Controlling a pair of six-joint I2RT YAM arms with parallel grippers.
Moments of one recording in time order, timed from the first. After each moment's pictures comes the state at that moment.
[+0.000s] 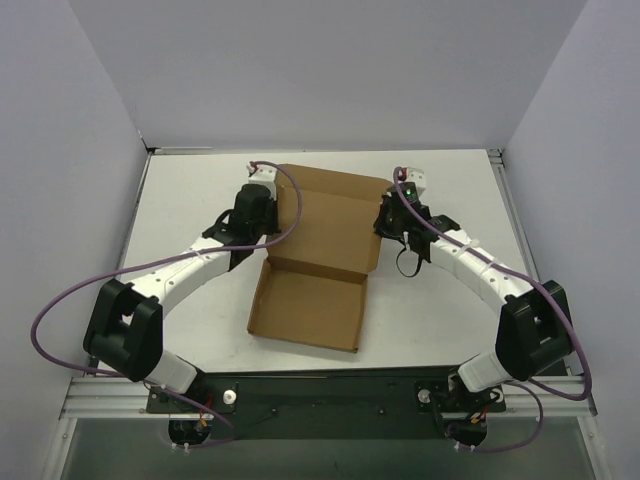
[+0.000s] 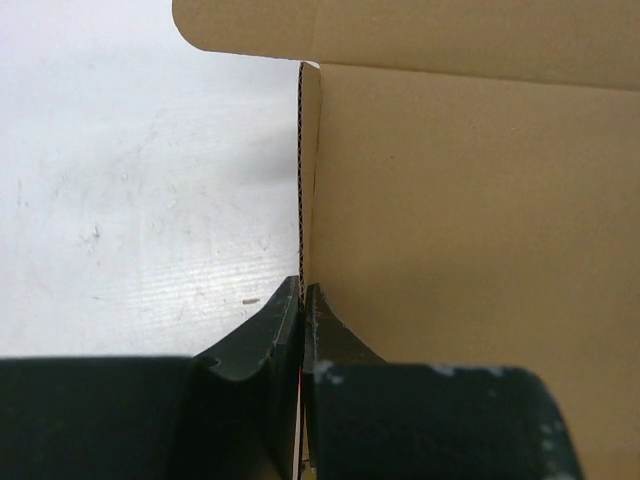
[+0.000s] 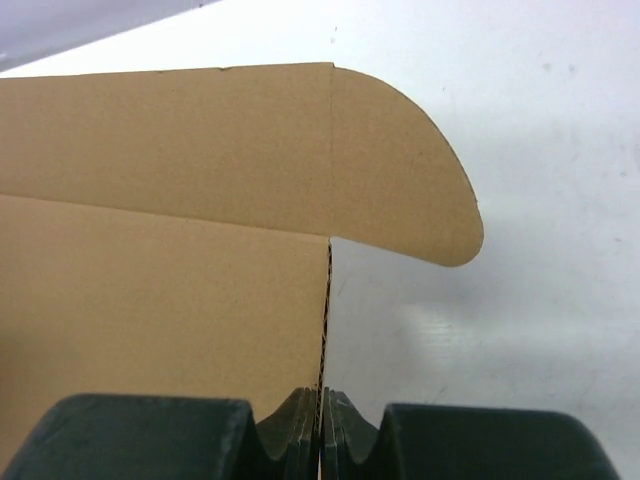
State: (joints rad) left arm -0.51 1.50 1.03 -0.08 -0.23 -0.26; right arm 0.45 1.48 1.05 -0.31 0.15 0.54
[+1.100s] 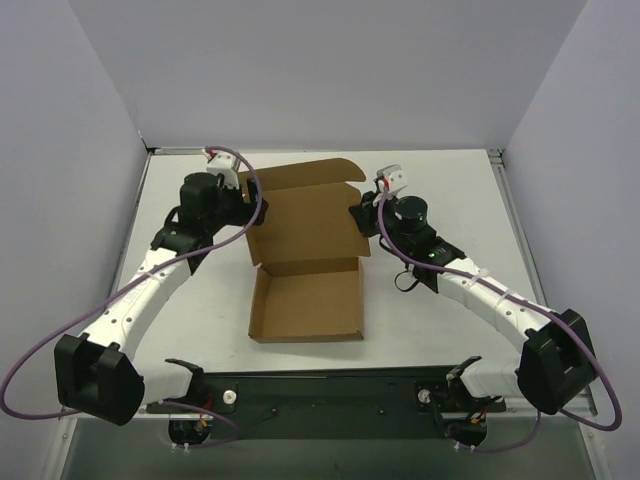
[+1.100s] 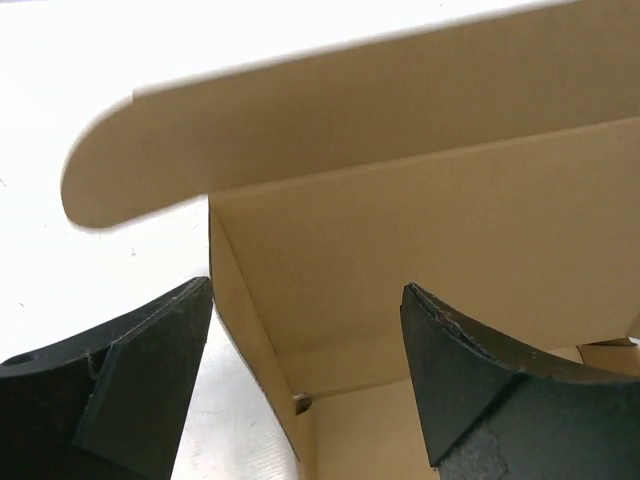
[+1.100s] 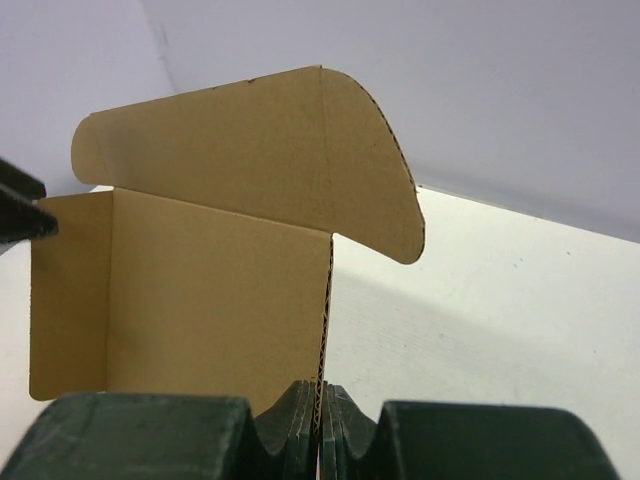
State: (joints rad) left arm -0.34 1.25 1.02 -0.16 0.02 -0.23; right arm 0.58 1.30 0.86 0.24 0.03 0.13
